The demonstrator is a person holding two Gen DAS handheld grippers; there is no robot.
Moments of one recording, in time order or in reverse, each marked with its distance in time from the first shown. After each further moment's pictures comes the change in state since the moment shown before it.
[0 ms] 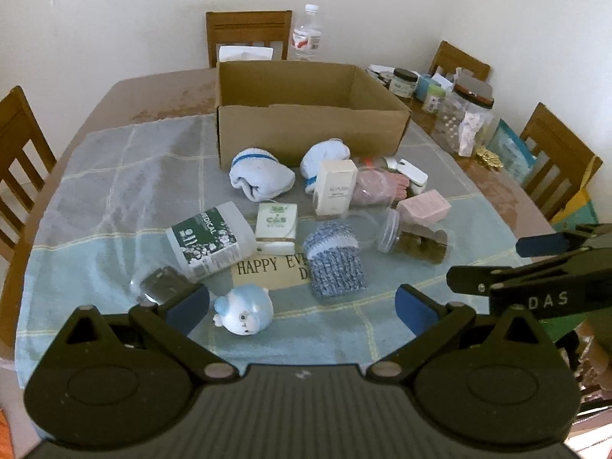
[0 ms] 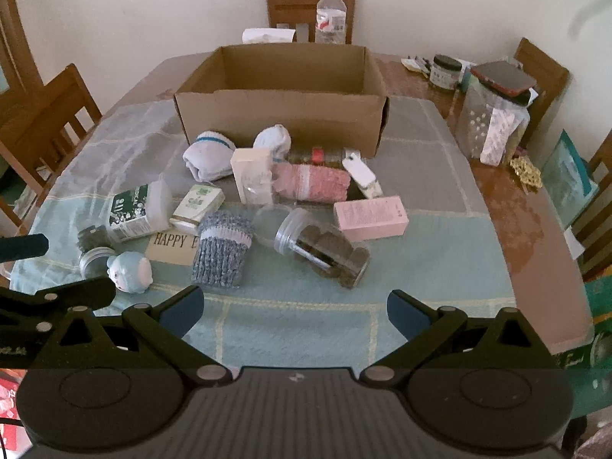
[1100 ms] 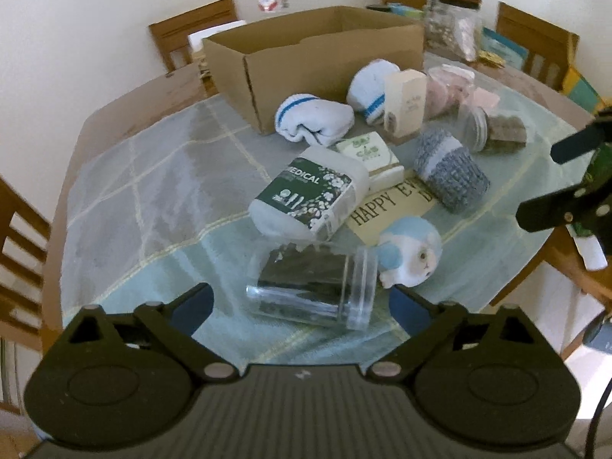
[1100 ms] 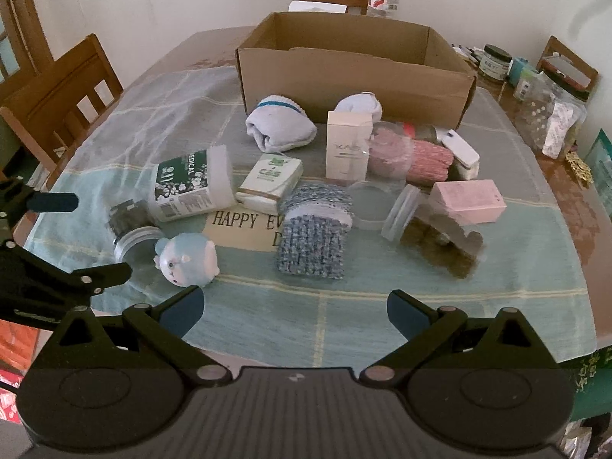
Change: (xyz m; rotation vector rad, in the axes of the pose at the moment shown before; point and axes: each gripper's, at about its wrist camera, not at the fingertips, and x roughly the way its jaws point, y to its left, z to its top) left arm 0.063 0.104 -0.024 0.380 0.052 0.004; right arm 0.051 0.090 -0.013 -0.024 0.028 0.022
